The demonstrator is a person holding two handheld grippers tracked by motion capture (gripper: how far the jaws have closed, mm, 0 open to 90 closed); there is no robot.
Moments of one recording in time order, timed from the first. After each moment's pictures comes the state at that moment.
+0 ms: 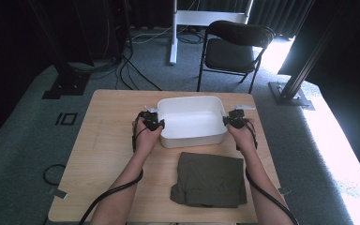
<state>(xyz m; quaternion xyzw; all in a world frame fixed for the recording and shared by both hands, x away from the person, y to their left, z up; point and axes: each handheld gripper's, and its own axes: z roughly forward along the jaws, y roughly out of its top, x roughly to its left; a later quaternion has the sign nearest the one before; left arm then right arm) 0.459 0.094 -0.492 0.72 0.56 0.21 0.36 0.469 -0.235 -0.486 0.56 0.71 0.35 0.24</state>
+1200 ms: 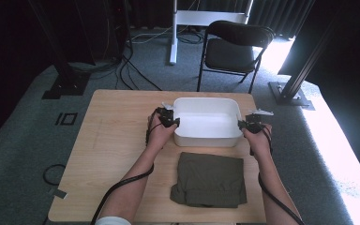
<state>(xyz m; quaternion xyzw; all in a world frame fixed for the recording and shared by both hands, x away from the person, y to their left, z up) 0.477 0.050 -0.493 0.76 0.50 0.19 0.37 0.449 -0.286 -0.487 0.60 0.68 0.35 0.24</state>
